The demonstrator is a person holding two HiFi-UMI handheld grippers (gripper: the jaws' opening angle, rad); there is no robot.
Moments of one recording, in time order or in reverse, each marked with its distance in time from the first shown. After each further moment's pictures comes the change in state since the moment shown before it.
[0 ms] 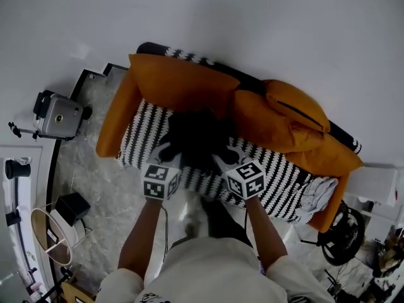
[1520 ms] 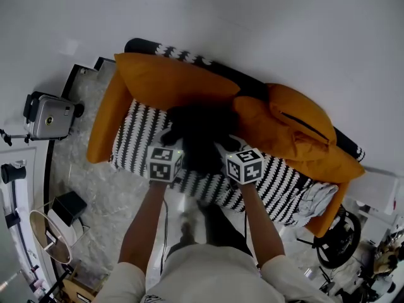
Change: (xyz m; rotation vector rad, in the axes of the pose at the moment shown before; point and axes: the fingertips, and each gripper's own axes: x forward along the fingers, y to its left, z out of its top) left arm 0.135 0.050 0.007 -0.022 0.078 0.061; right arm 0.078 -0.123 -0.005 0.145 0.061 -0.082
